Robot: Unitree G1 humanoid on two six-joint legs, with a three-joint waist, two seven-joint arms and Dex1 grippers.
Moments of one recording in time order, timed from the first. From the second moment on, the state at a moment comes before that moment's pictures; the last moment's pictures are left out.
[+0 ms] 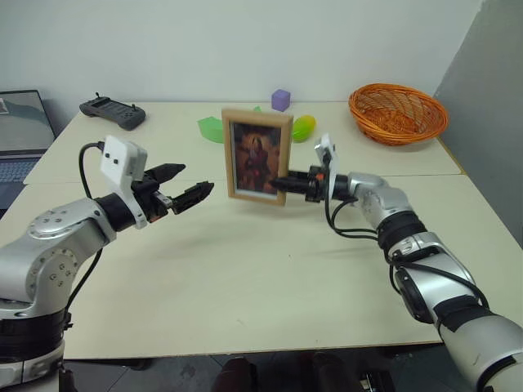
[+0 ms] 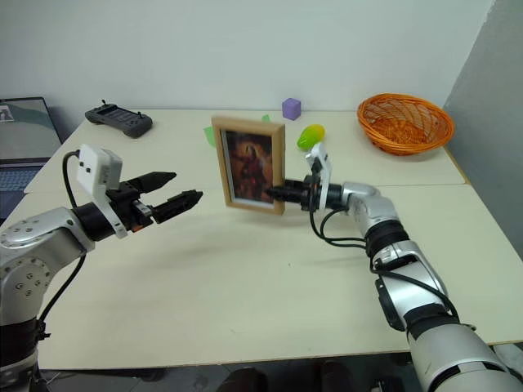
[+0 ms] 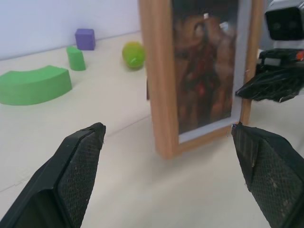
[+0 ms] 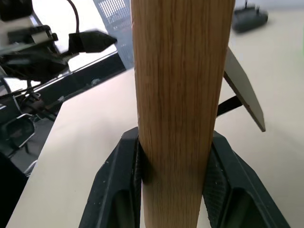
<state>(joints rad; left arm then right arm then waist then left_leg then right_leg) -0.33 0.82 0.27 -0.31 -0.76 0.75 -0.60 -1.08 -0.24 0.21 1.00 0.48 0.24 1.20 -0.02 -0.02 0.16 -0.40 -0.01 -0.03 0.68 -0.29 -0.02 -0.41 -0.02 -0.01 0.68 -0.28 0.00</state>
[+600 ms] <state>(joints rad) -0.37 0.79 0.20 -0.29 -0.70 0.74 -0.67 -0.97 -0.15 0.10 1.11 0.28 0.05 1.21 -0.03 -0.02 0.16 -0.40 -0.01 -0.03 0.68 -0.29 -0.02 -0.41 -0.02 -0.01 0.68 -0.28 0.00</state>
